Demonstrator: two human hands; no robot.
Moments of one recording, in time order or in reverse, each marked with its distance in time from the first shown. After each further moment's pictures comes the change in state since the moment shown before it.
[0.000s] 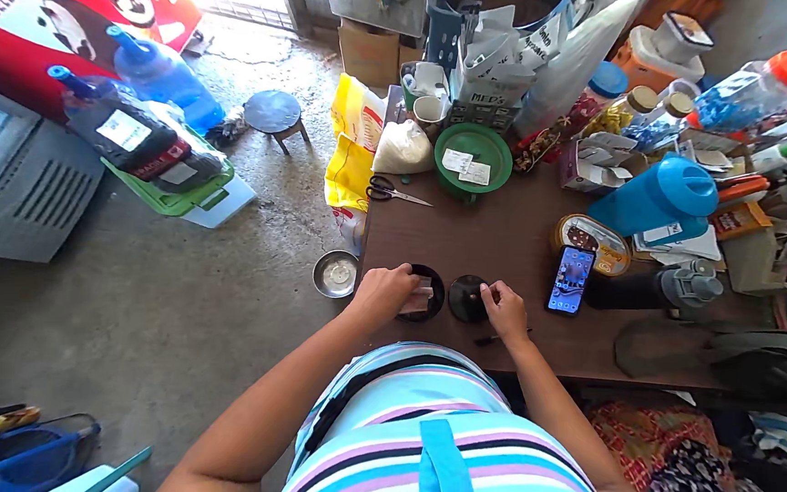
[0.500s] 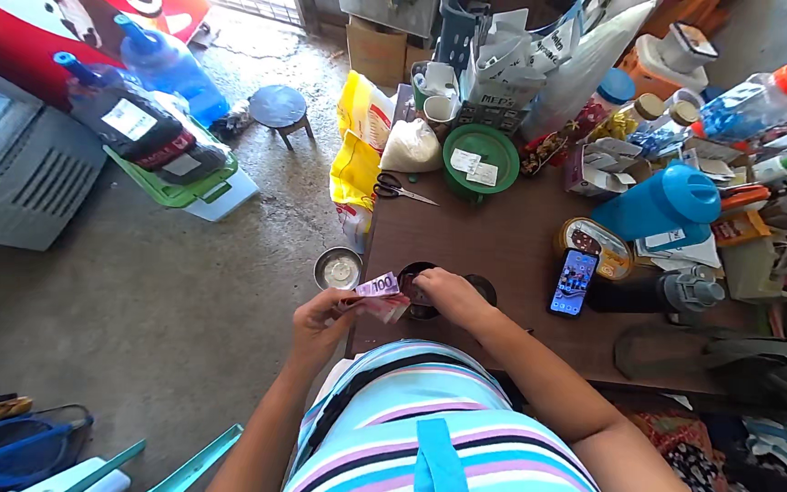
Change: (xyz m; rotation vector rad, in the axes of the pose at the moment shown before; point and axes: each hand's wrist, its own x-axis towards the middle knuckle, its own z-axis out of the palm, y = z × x) left_hand -0.090 -0.057 0.082 -1.172 0.980 0.227; right_hand 0.020 -0.147 0.009 -0.387 -0.720 -0.562
